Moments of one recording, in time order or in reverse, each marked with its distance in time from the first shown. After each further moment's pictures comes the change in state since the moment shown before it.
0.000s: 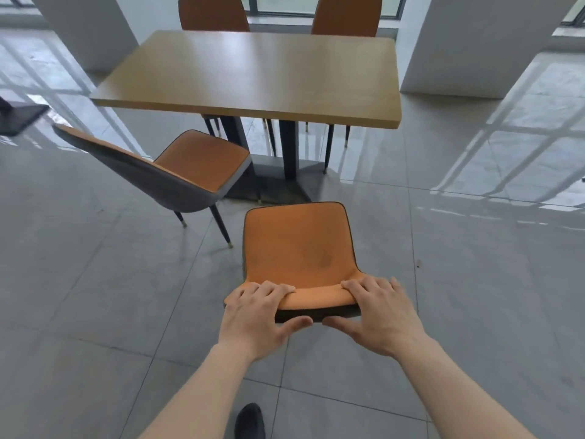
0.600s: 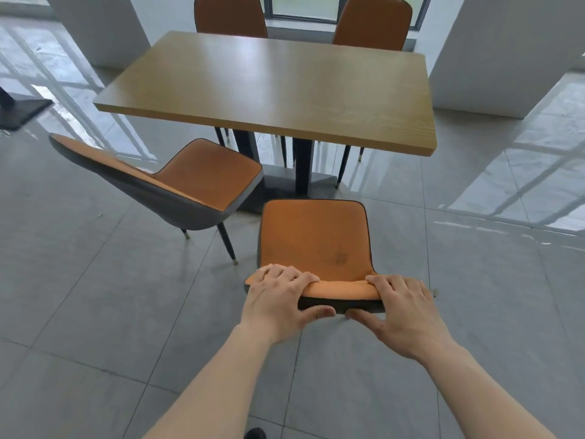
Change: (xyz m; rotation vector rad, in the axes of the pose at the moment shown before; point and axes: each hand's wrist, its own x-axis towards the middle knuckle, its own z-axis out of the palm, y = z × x) left_hand 0.133 -0.044 -0.039 -0.033 0.043 0.093; right_hand 0.119 -0.002 -0.041 0.012 0.044 0.085
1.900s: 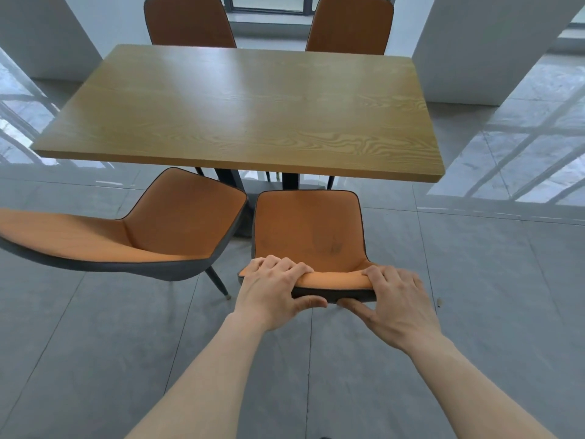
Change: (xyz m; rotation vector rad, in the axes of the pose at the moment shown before) left_hand 0.173 -0.091 -0.064 -0.005 -0.100 0.134; right_hand 0.161 -0.040 -0.042 -0.009 0.078 0.142
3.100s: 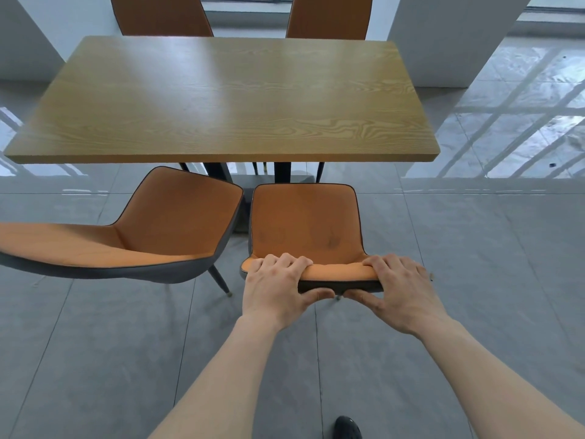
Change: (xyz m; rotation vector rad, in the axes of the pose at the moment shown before) left_hand -0.028 -0.035 -0.001 0.053 0.039 -0.011; right_hand -0.015 -0.043 0.015 0.044 -0.024 0.058
